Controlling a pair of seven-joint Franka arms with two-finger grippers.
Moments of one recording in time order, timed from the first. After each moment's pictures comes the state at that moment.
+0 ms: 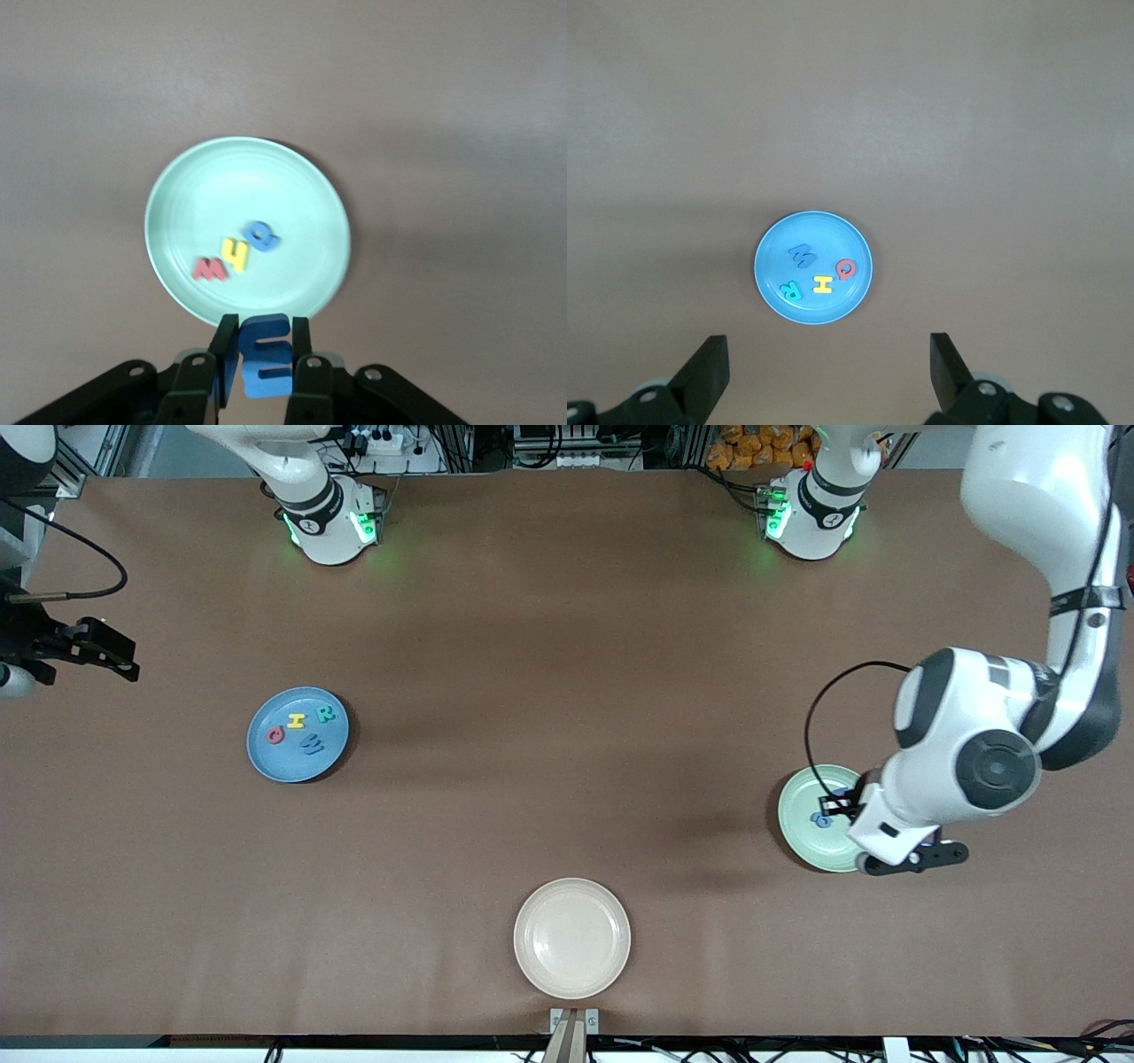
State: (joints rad) left arm 0.08 0.57 -0.31 -1.42 0.20 1.85 -0.37; right arm -0.05 0.01 0.03 -1.59 -0.06 1.60 -0.08
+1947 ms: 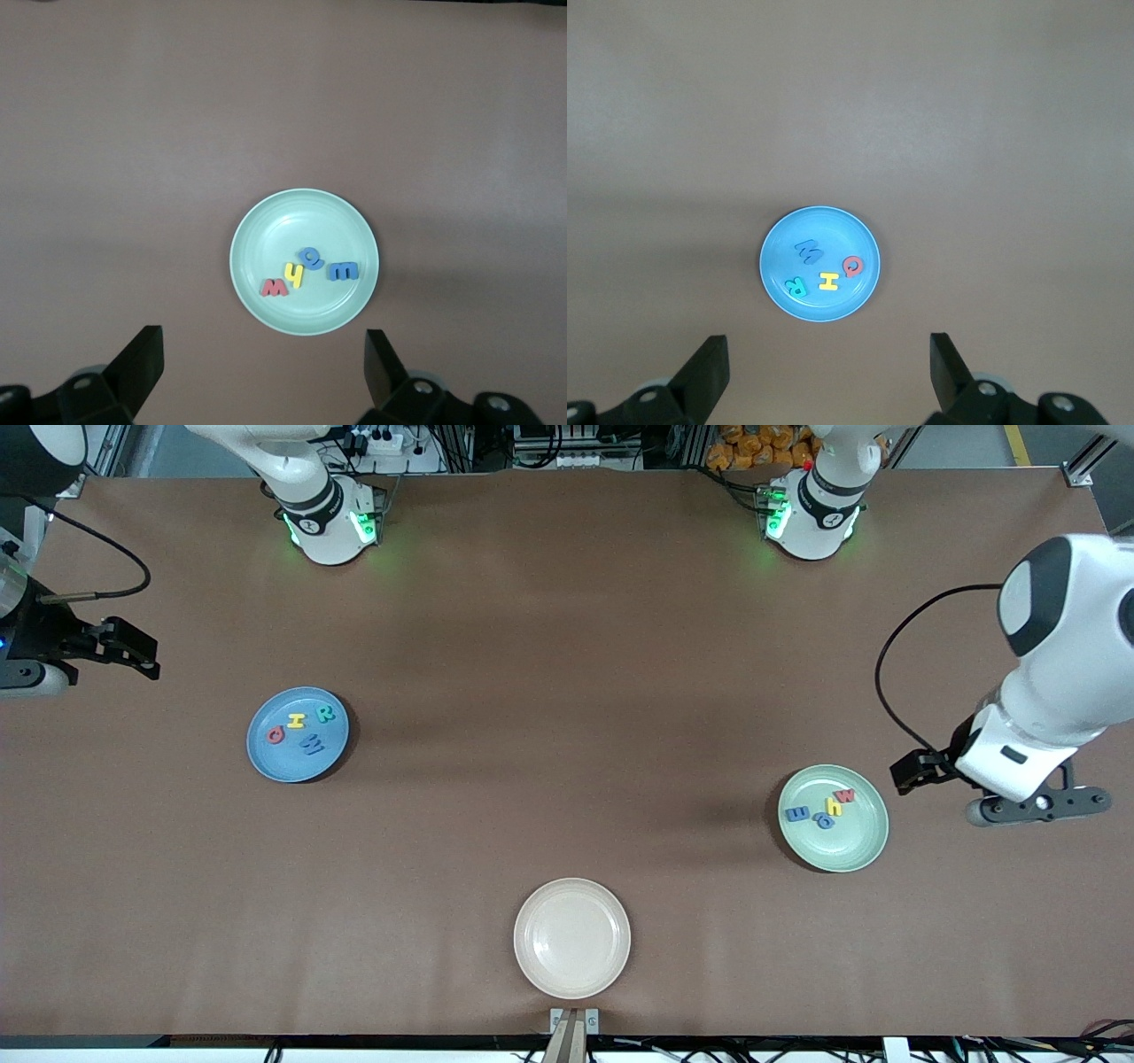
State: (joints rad) left arm 0.19 0.27 -0.37 -1.54 0.20 1.87 -0.29; right arm -0.03 -0.01 0.03 -1.63 -0.07 1.62 -0.08
